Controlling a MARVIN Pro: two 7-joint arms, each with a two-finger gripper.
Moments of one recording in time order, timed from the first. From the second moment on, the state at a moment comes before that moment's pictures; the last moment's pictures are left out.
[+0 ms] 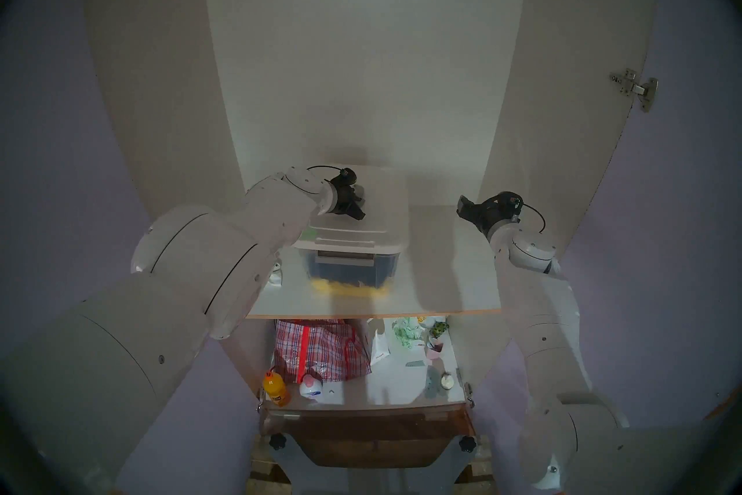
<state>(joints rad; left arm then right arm) 0.38 -1.56 -1.02 -0.14 -0.01 0.02 -0.54 -1.12 -1.52 1.74 -1.20 0.13 0.22 0.17</state>
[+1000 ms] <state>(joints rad) 0.32 -1.51 -0.96 -0.14 0.03 -0.02 -0.56 -1.12 -1.52 1.74 -1.20 0.13 0.22 0.17</state>
